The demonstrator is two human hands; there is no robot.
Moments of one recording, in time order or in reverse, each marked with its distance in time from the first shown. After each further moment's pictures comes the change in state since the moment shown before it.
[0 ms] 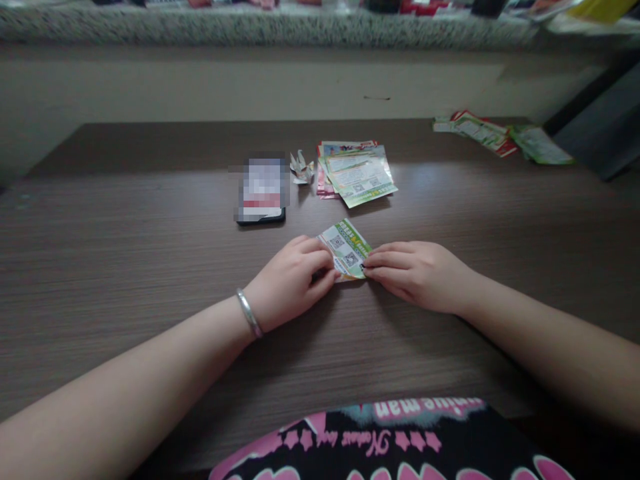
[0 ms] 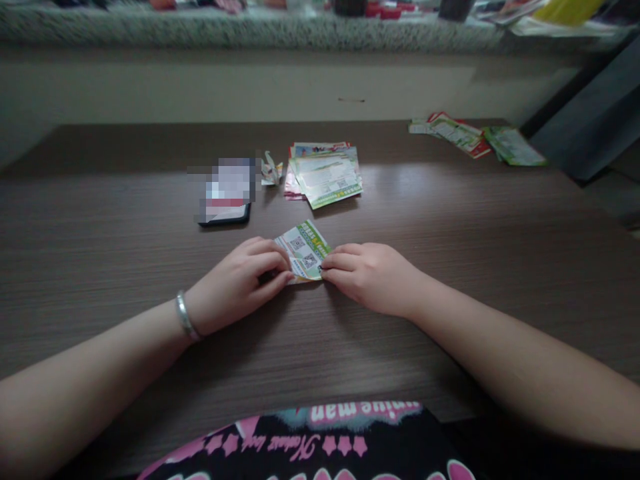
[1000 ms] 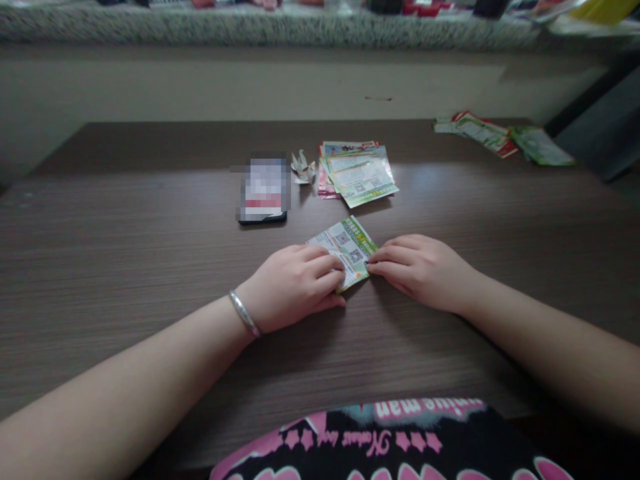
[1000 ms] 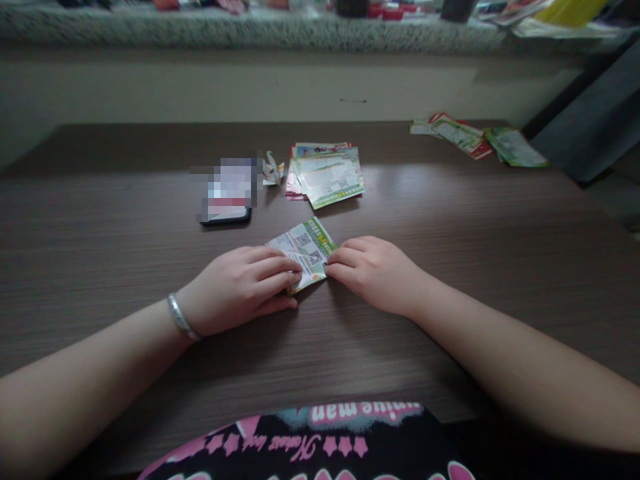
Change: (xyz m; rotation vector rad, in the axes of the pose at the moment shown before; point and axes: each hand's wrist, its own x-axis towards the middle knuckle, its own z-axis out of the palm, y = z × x) left_hand -0.005 0.000 -0.007 0.341 -0.130 0.296; right_hand 0.000 0.002 -0.001 -0.093 -0.049 0.050
